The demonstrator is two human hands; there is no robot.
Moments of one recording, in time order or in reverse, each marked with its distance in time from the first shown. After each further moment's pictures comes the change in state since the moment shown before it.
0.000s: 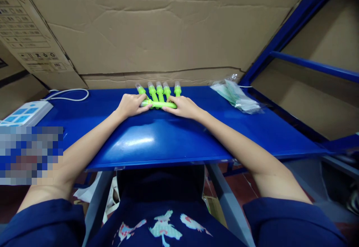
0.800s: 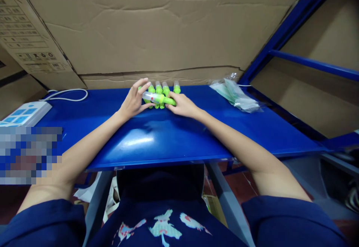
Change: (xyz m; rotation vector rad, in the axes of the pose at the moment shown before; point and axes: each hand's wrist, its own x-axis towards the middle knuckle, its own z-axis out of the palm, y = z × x) left_hand 0.004 0.003 0.007 -0.261 0.260 0.046; right_hand 0.007 0.006 0.008 0.139 0.098 0.044
